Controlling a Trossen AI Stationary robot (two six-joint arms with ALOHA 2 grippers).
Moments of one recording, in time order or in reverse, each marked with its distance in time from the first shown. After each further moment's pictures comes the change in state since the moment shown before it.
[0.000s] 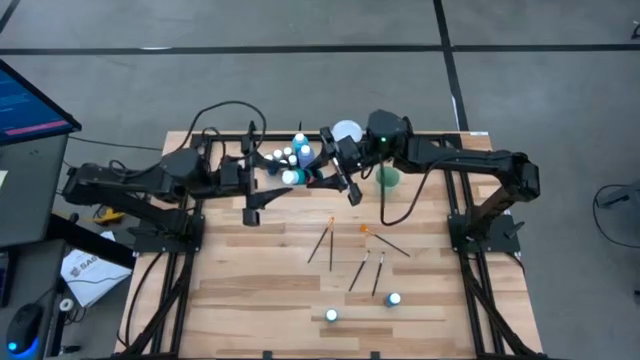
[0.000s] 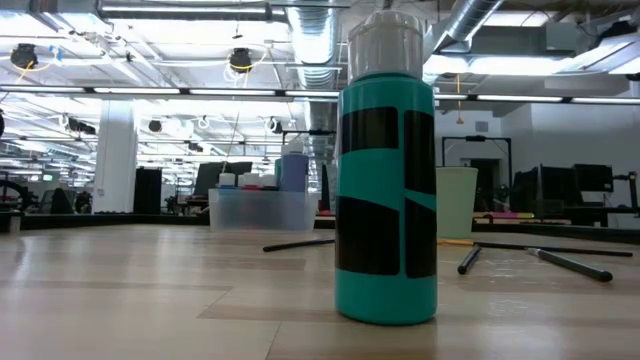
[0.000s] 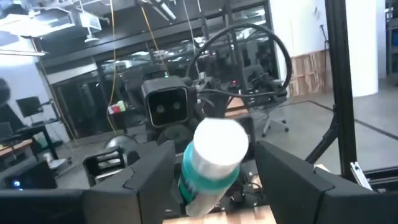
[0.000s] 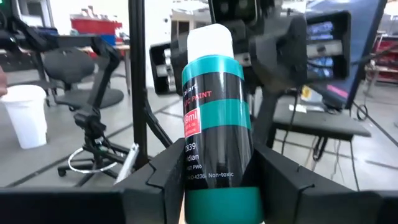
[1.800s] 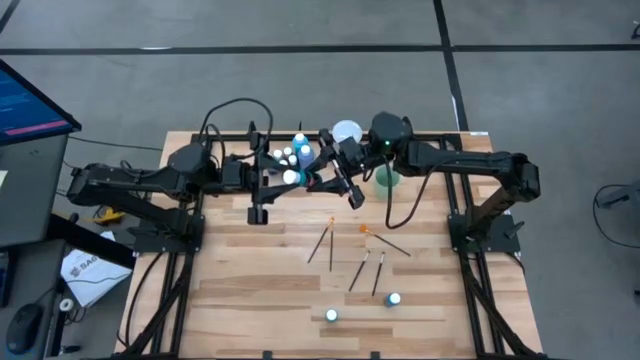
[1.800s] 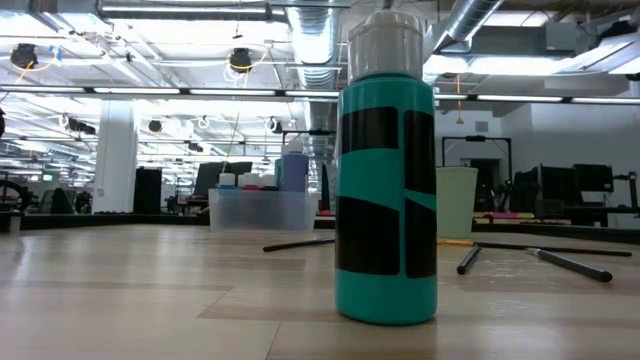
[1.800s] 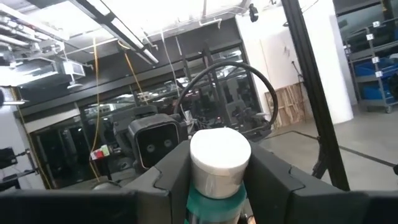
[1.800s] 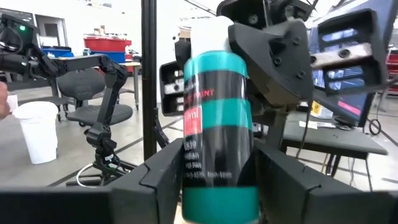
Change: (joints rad) left arm 0.046 0.086 0.000 0.242 0.194 0.042; right arm 0.022 0.001 0.000 0.085 -0.005 0.065
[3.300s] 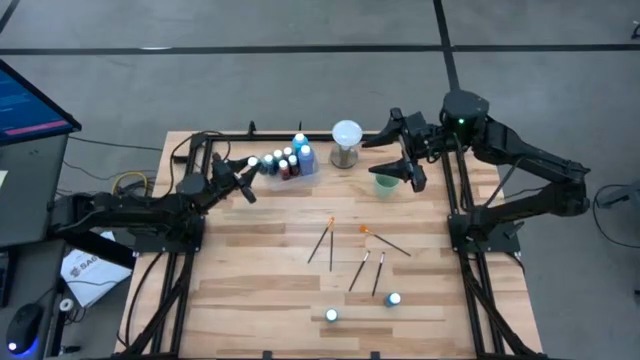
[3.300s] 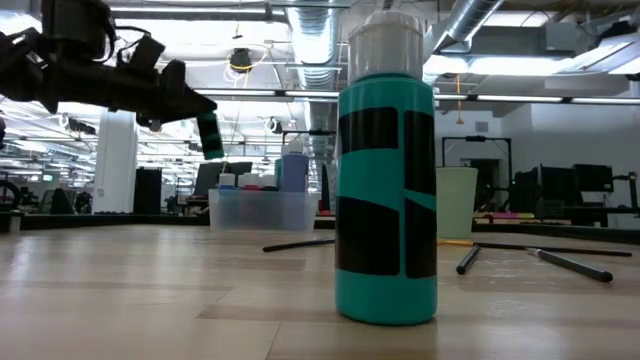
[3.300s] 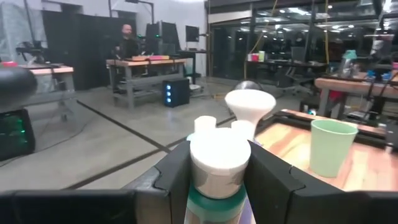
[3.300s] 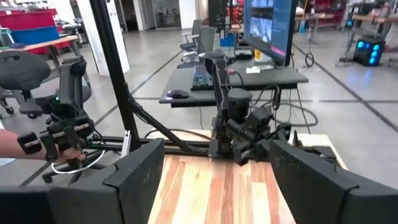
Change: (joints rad) left arm 0.386 -0.291 -0.976 0.442 -0.439 -0.293; right arm -0.096 -0.419 0.000 -0.658 0.161 -0.003
